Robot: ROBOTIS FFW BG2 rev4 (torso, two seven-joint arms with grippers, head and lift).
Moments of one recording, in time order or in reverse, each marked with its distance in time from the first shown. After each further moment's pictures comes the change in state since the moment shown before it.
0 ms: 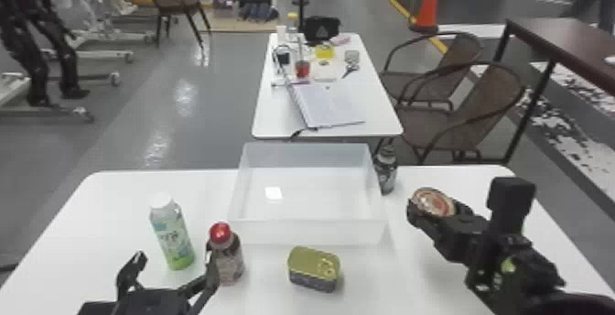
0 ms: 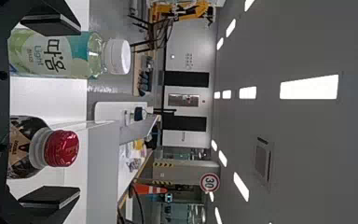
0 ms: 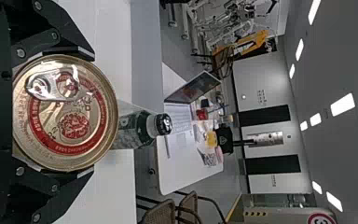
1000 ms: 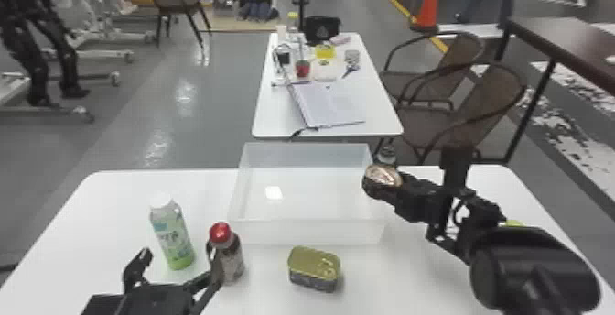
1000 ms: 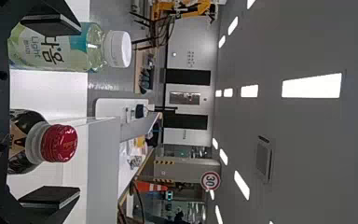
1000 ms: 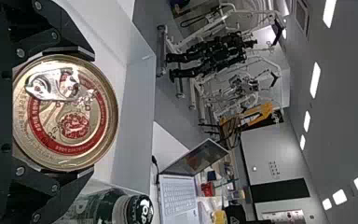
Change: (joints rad) left arm -0.022 0.000 -0.011 0.014 0.004 0.011 0.000; right arm -0.362 -0.009 0.085 0.490 -0.027 -0.097 0.317
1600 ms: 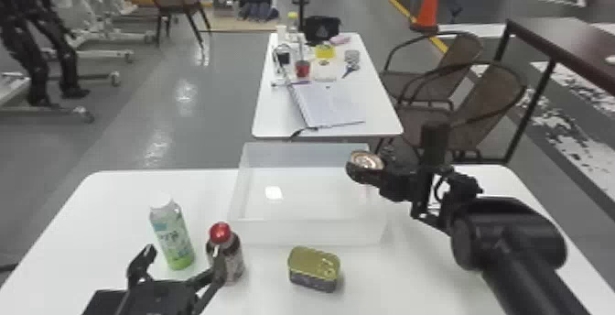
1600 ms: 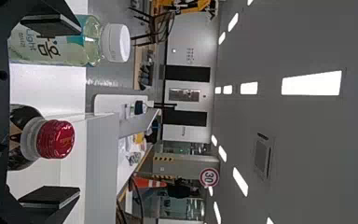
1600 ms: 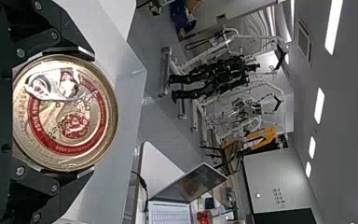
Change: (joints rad) left arm -0.018 0.000 -0.004 0.016 0.008 -0.002 -0.015; right arm -0.202 -0.006 0.096 0.282 -0.043 -0.084 0.074
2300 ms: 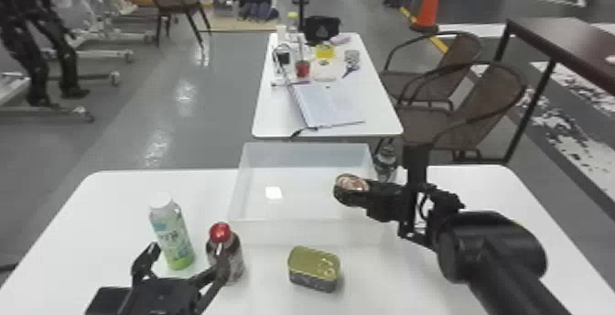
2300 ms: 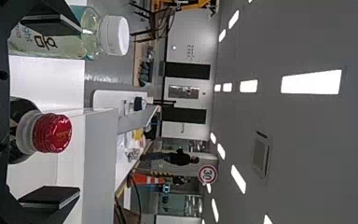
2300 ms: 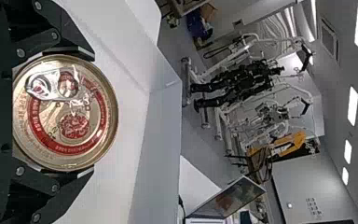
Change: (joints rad) left arm -0.012 0.000 -0.008 0.010 0.010 0.000 -0.007; right arm -0.032 0.010 0.084 0.146 -0.043 -0.017 0.005
